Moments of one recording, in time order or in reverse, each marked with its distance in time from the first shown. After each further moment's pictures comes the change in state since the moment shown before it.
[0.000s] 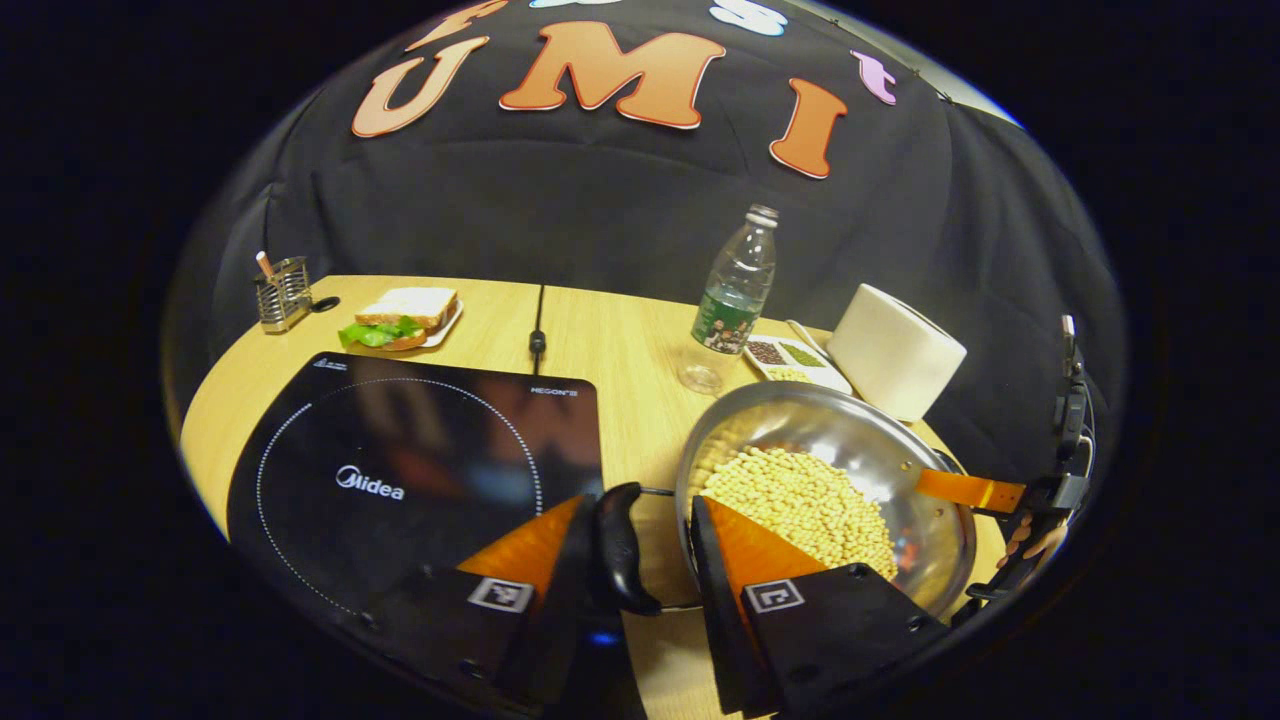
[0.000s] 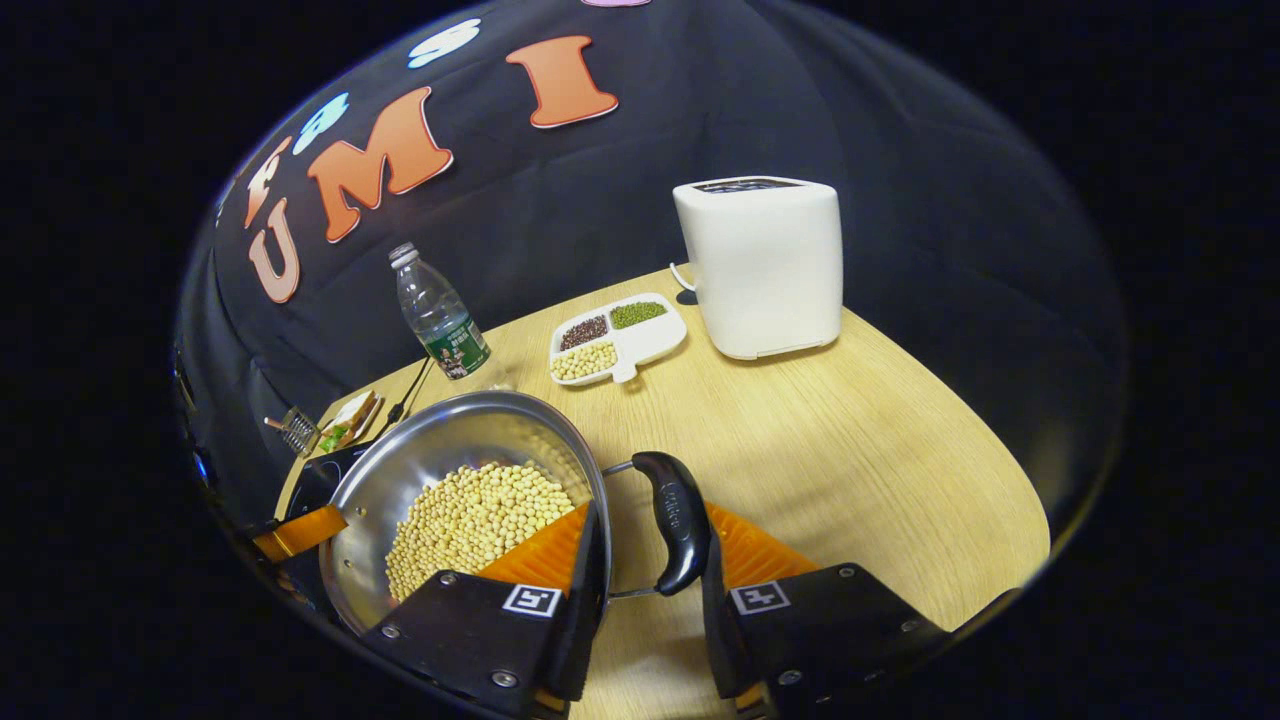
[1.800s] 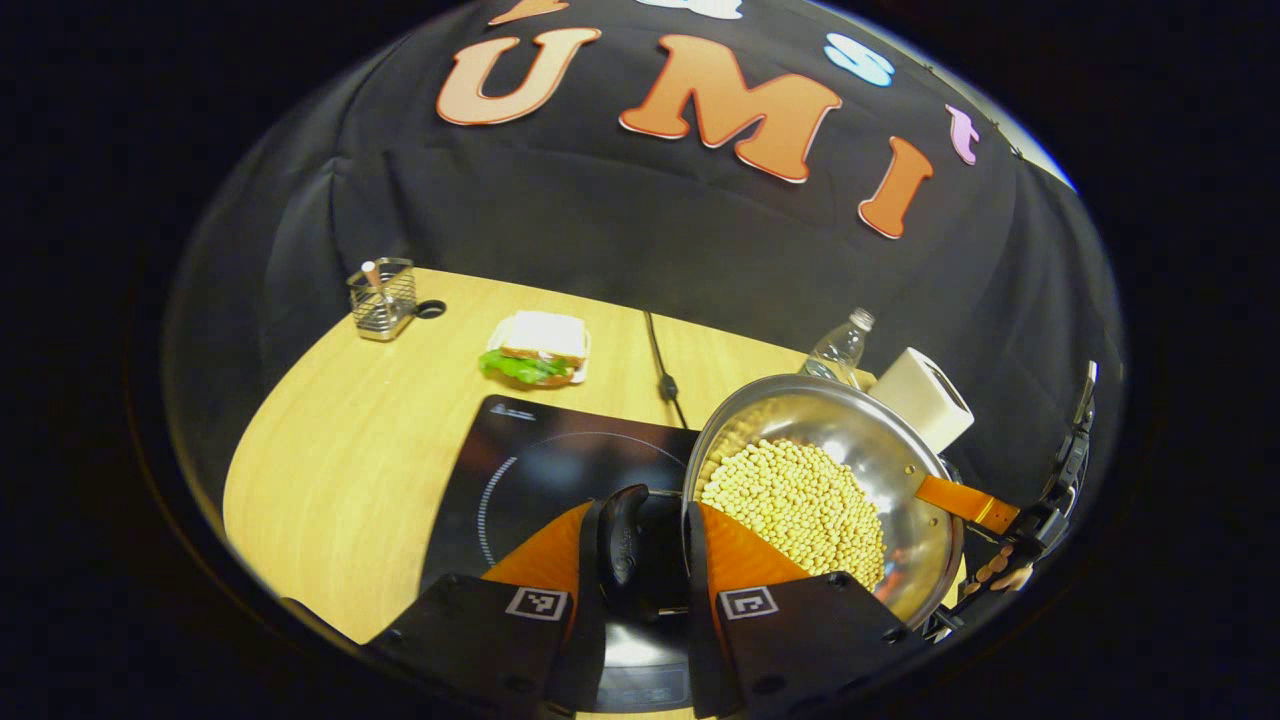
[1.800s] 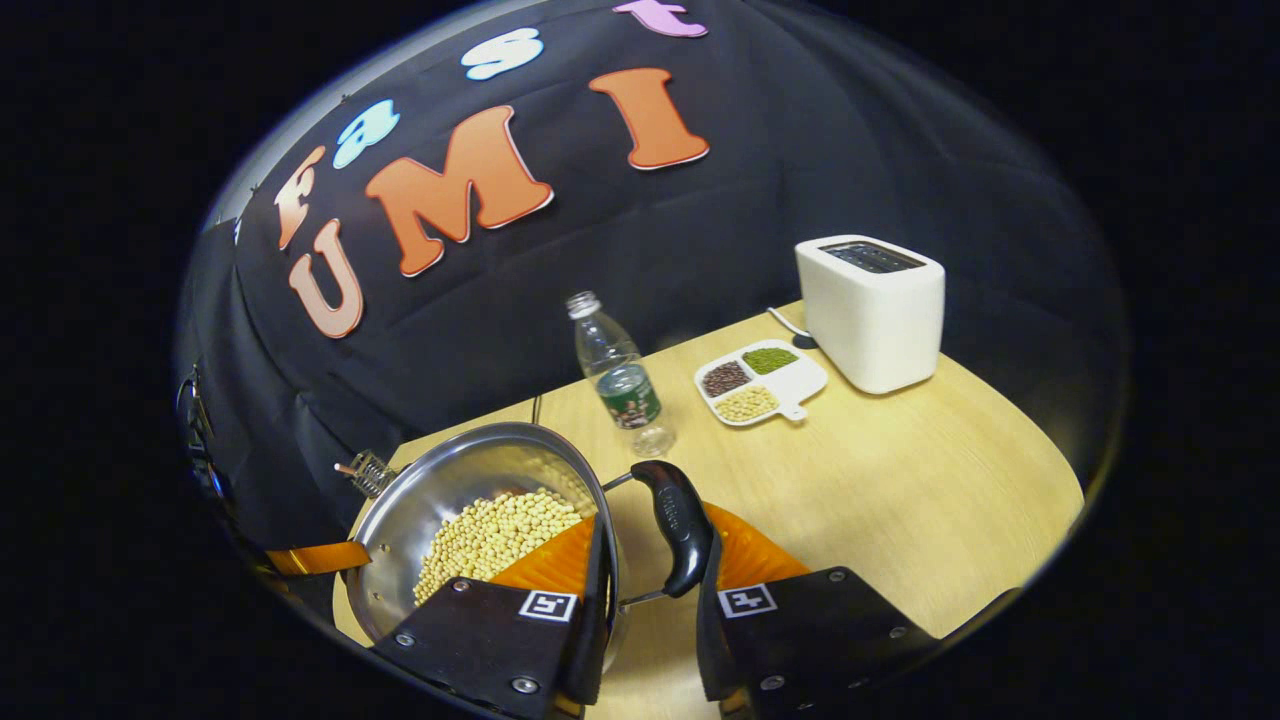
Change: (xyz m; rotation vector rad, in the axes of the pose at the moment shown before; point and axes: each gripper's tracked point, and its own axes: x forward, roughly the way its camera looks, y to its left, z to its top) left arm -0.119 0.147 0.089 -0.136 0.043 0.095; right arm -0.061 0.192 0.036 0.021 -0.098 0.092
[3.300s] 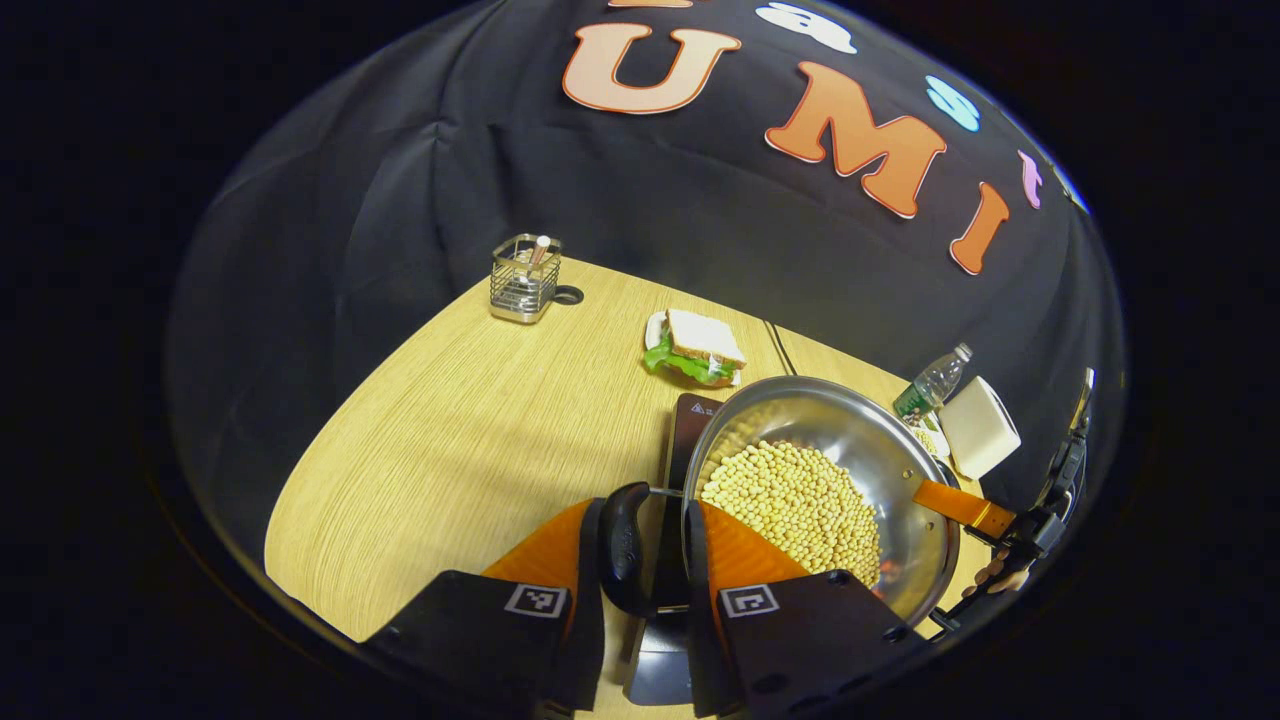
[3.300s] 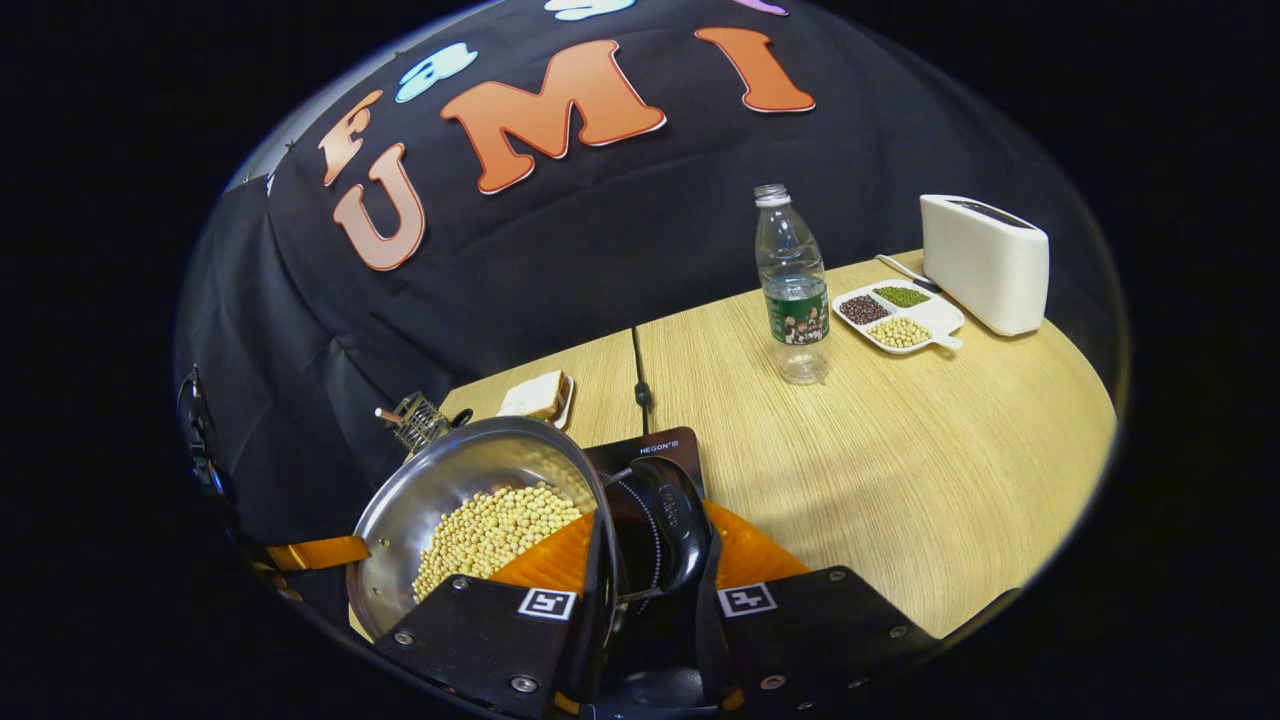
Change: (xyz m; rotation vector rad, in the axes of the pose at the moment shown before) left arm -0.025 0.143 -0.008 -0.100 0.021 0.110; right arm 0.040 0.133 -0.085 -0.049 0.103 0.085
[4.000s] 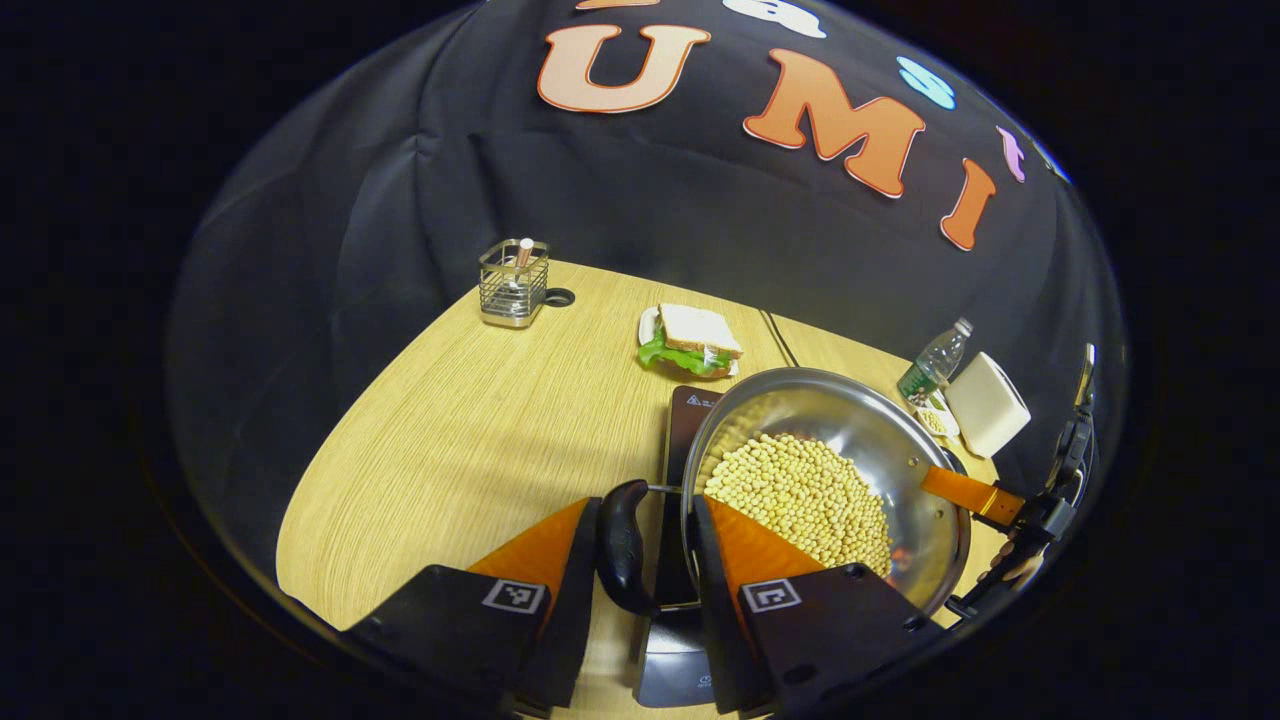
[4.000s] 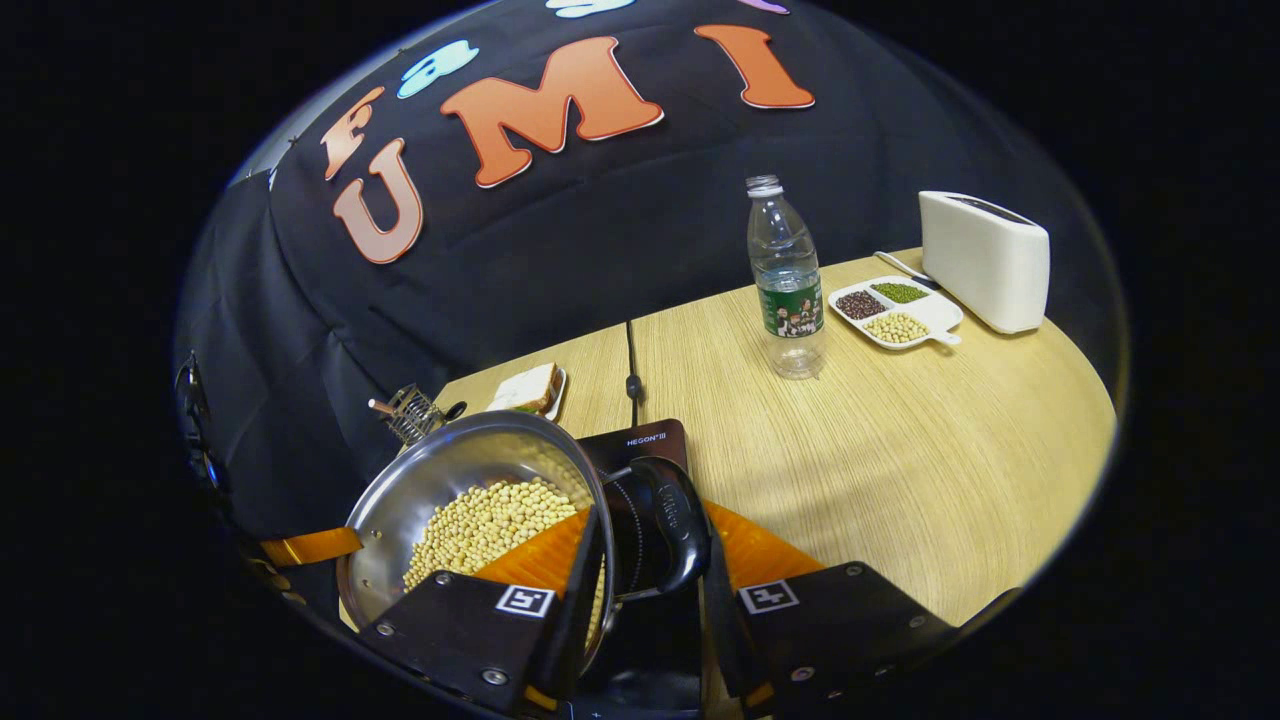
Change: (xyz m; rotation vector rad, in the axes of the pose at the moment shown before) left arm 0.003 -0.007 -0.001 0.082 -0.009 0.024; right arm 0.000 -0.009 -0.006 0.004 0.006 0.006
